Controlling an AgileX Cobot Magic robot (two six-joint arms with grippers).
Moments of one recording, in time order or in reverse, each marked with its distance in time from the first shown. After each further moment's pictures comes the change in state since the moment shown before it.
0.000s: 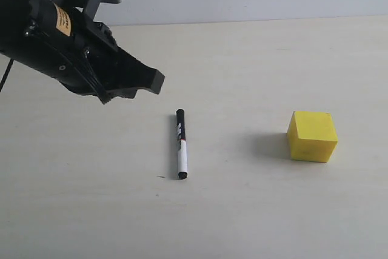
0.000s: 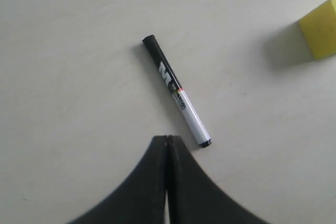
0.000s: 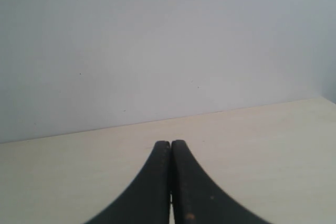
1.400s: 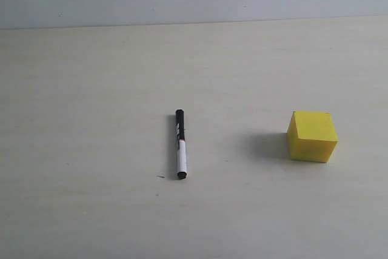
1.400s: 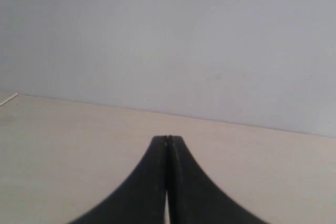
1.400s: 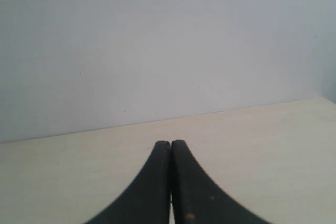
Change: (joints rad) left arm 0.704 -1.457 1.038 0.270 -0.595 -0.158; right arm 0.000 0.000 0.000 0.000 0.000 0.000
